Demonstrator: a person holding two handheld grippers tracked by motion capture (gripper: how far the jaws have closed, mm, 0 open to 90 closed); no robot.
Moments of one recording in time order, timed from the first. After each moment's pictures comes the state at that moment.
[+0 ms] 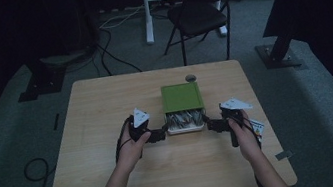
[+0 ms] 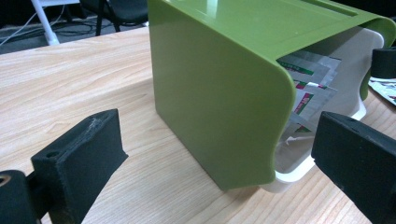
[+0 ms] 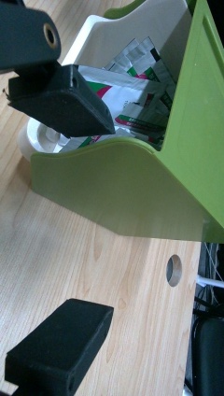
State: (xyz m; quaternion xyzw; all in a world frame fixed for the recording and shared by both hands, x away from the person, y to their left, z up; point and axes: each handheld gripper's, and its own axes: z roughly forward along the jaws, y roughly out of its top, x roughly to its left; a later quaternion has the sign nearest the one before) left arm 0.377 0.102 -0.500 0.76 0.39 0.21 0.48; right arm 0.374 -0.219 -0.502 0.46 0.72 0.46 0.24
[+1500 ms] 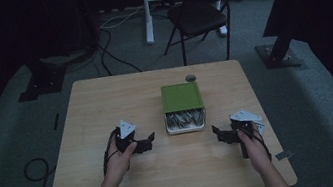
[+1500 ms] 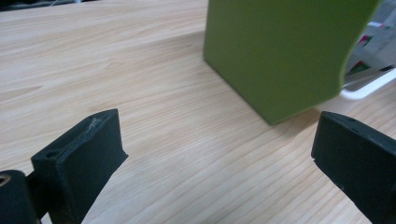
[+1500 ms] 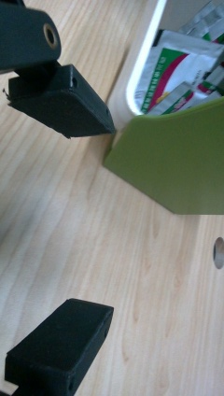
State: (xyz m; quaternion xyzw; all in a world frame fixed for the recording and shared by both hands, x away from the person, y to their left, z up) left arm 0.357 0.149 -0.525 0.75 0.44 0.22 0.44; right arm 0.346 -0.248 -0.533 0.48 0.73 0.43 0.24
